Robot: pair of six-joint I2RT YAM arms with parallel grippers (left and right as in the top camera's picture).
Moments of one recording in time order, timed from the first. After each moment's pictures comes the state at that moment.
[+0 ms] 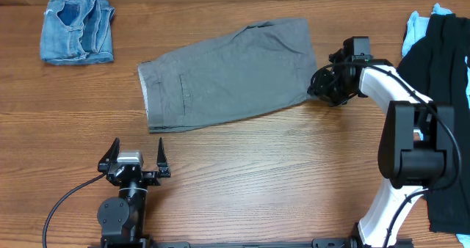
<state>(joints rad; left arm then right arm) 0.03 0.02 0.01 -0.07 0.03 0.00 -0.01 2.08 1.37 -0.60 -0.38 0.34</state>
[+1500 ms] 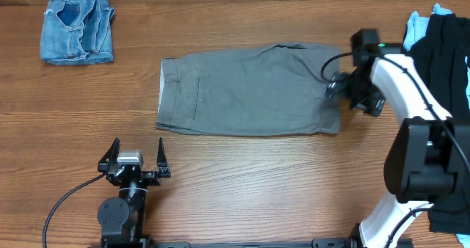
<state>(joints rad) 0.03 0.02 0.01 -0.07 0.03 0.00 -0.03 1.96 1.53 -1.07 0.07 0.49</state>
